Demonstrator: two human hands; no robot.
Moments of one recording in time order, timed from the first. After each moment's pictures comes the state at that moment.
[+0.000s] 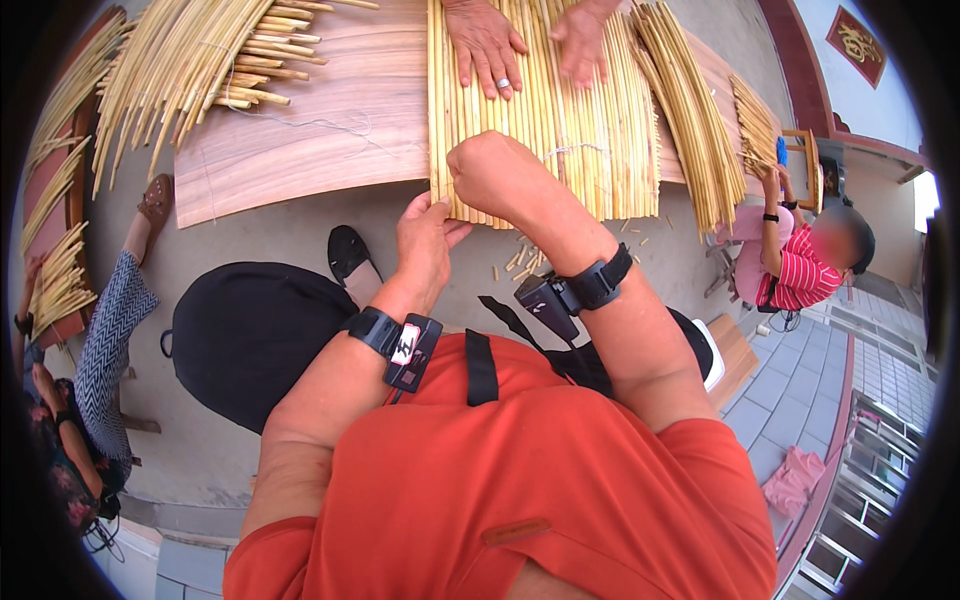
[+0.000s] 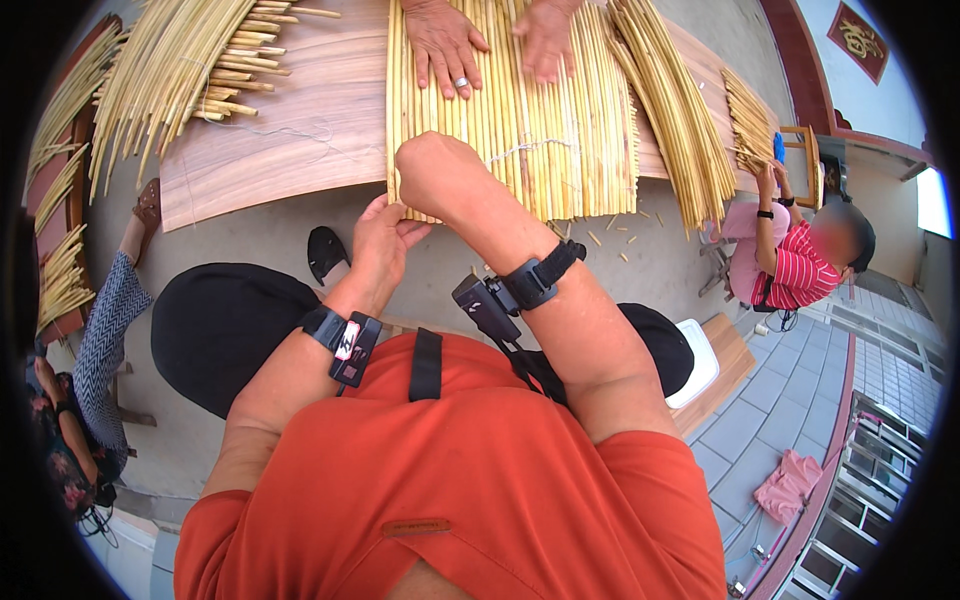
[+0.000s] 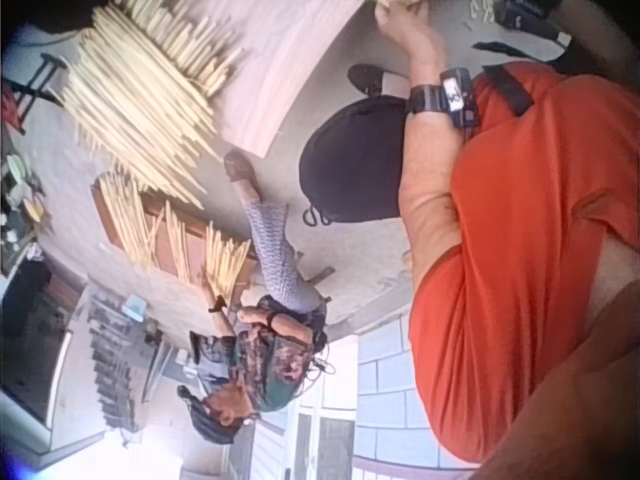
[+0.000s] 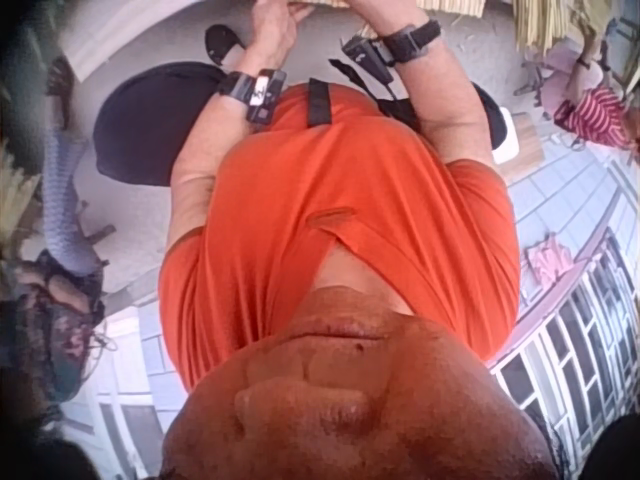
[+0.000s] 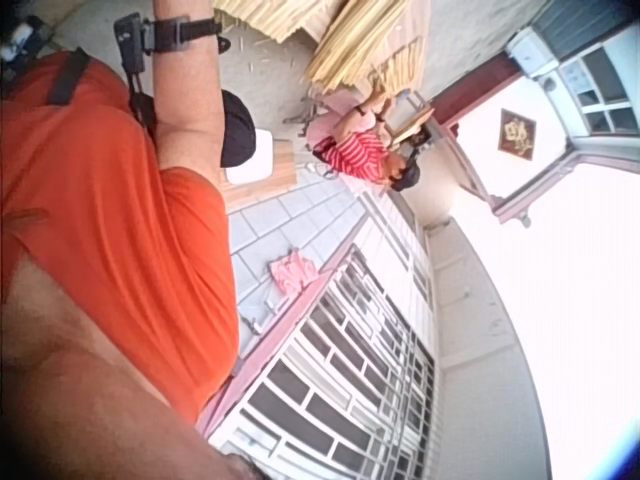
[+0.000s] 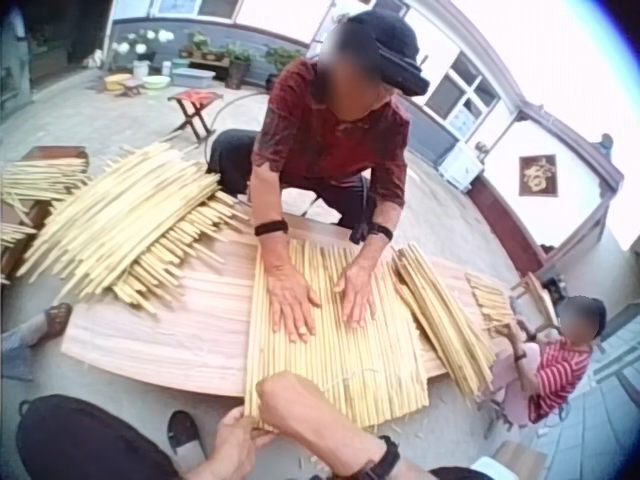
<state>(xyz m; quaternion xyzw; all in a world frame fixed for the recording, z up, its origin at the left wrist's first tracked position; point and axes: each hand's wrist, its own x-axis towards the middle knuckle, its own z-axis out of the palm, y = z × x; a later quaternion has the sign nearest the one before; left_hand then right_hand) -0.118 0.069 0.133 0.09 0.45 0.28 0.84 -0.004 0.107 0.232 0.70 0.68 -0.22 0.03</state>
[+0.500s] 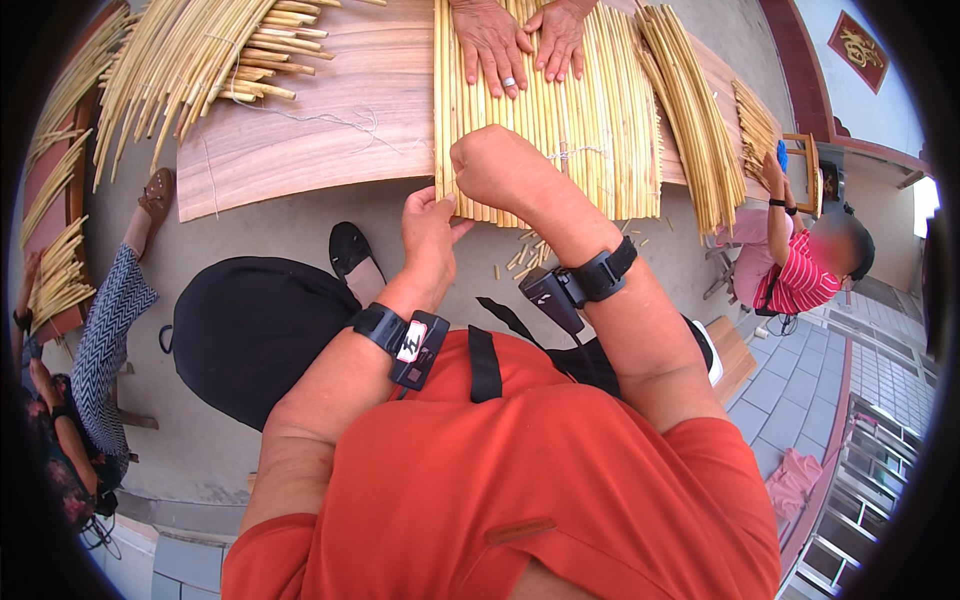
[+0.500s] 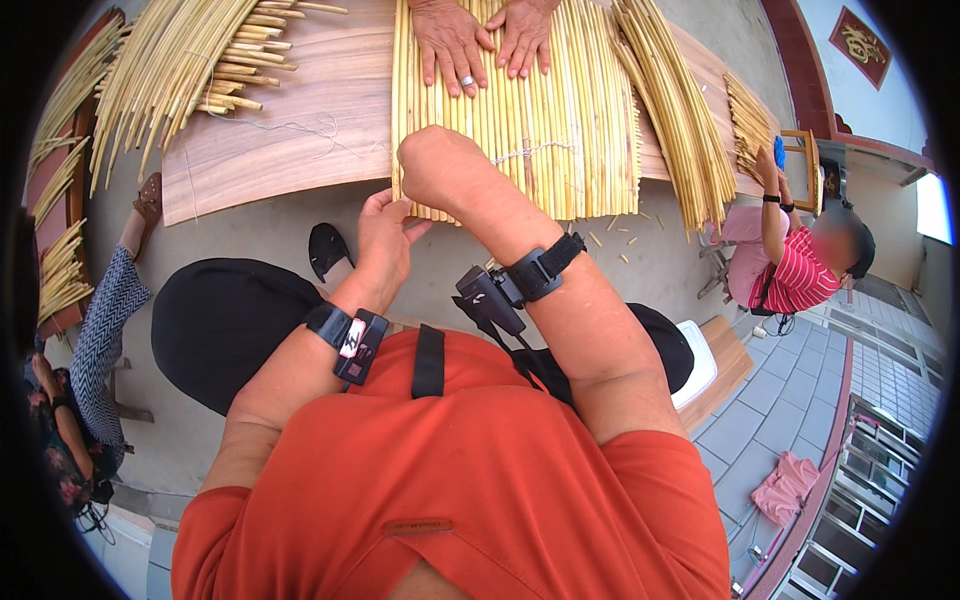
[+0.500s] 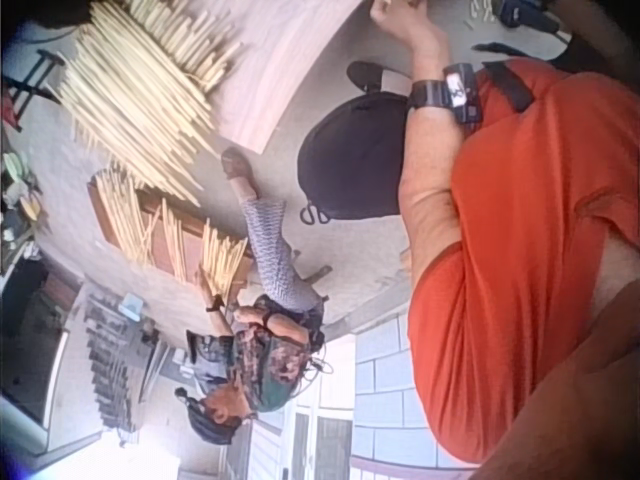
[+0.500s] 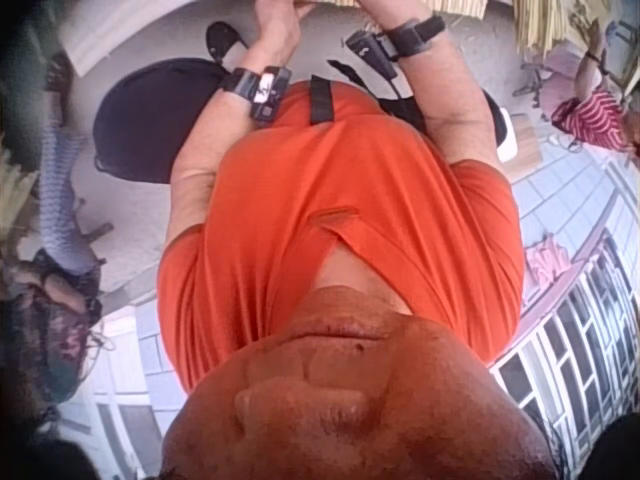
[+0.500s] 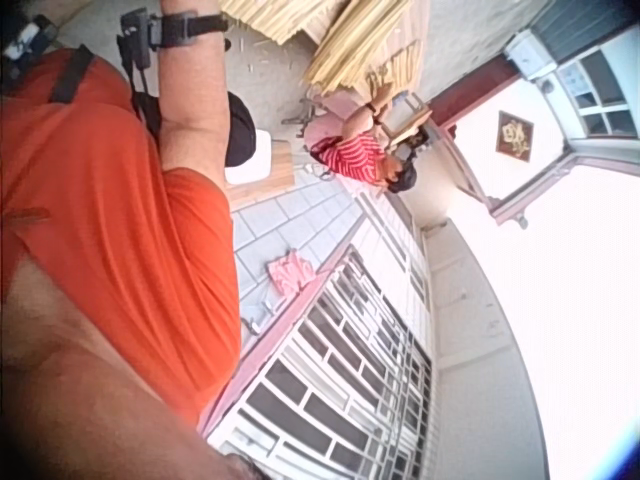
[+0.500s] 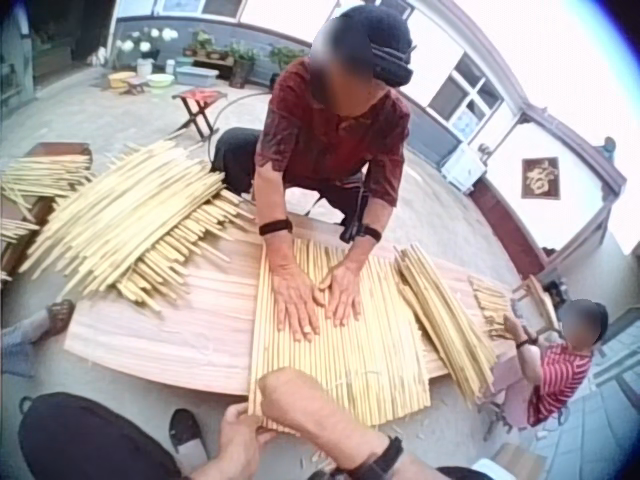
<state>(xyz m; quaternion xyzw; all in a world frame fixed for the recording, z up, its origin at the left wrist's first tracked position) -0.114 0.069 0.136 0.09 0.49 0.31 0.81 -0.006 0.115 0.235 0.70 0.67 -0.24 0.07</state>
